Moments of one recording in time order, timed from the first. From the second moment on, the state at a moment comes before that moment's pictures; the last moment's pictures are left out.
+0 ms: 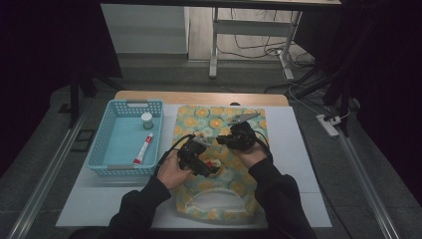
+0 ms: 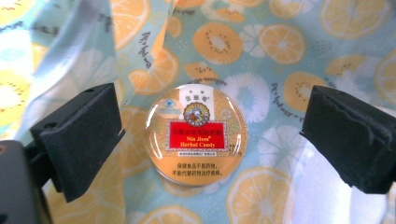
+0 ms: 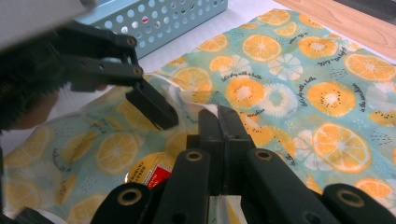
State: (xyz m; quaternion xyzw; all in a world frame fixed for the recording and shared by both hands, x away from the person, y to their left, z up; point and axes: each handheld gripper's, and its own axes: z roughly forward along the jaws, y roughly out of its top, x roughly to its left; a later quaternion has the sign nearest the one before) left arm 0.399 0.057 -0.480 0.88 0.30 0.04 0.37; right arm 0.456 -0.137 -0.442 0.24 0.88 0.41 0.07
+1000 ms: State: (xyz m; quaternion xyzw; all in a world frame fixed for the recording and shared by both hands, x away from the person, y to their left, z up) left arm 0.381 0.125 -0.465 0.85 0.34 0.04 0.40; right arm 0.454 -0.137 -0.440 0.23 0.88 0.41 0.07
